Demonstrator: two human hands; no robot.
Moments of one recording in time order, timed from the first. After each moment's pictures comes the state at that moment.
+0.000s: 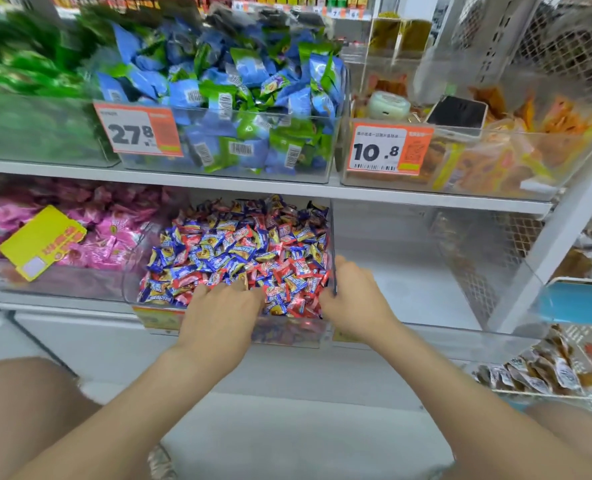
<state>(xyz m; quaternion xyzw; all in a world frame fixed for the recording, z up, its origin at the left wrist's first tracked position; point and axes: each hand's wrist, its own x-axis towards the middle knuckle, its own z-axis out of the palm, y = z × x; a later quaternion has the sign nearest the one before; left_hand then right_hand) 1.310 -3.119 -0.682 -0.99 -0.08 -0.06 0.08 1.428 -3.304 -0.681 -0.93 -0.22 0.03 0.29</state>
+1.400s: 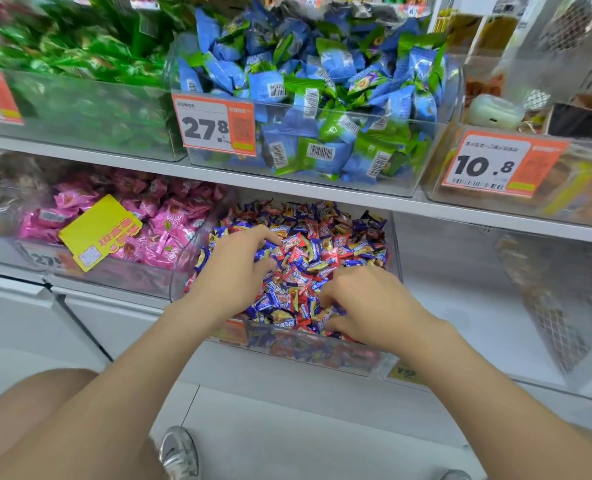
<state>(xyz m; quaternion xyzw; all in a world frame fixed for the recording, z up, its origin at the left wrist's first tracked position) 1.342 -3.021 -0.654 -0.93 -0.14 -0.17 -0.30 1.431 -3.232 -0.649 -0.86 -0.51 -0.04 -0.02</state>
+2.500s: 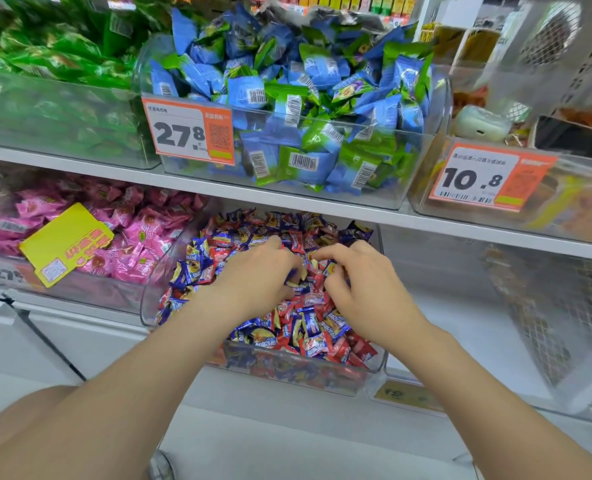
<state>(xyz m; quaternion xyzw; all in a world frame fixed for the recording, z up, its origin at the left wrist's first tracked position) 1.400 -3.041 -0.657 -1.00 -0.03 -0.04 -0.08 1.455 -3.233 -0.648 -0.89 -0.37 -0.05 0.26</state>
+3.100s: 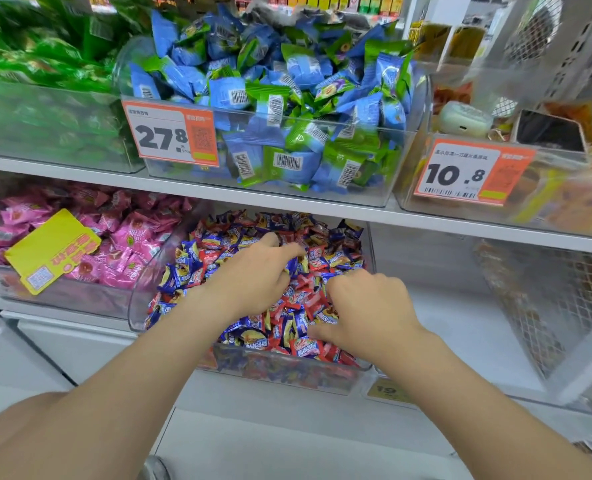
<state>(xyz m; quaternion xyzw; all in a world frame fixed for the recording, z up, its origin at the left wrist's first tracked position) 1.409 -3.041 -0.663 -0.99 0.00 -0.07 -0.13 1.437 -3.241 -0.640 -0.93 -0.34 -0.06 -0.07</state>
